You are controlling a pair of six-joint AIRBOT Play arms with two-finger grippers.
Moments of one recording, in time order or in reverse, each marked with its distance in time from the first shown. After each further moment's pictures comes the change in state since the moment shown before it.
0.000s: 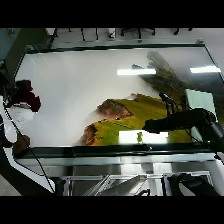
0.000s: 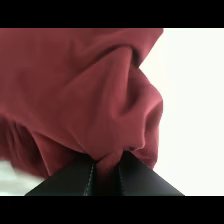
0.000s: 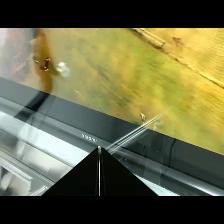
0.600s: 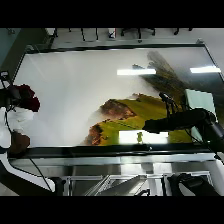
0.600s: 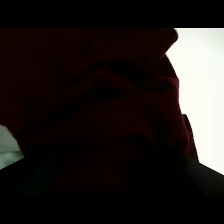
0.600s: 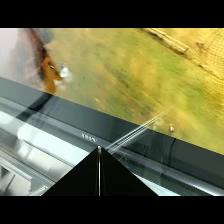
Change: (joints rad) left arm 0.079 0.029 -0.402 0.128 -0.366 -0.023; right arm 0.000 0.000 0.000 0.000 -0.002 0.000
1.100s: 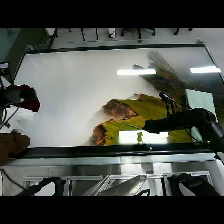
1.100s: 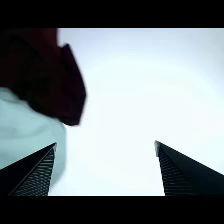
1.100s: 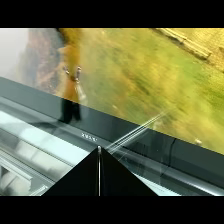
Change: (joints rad) left arm -0.186 0.599 -0.360 -0.039 0.170 -0.023; right arm 0.000 0.000 0.000 0.000 -0.001 0.000
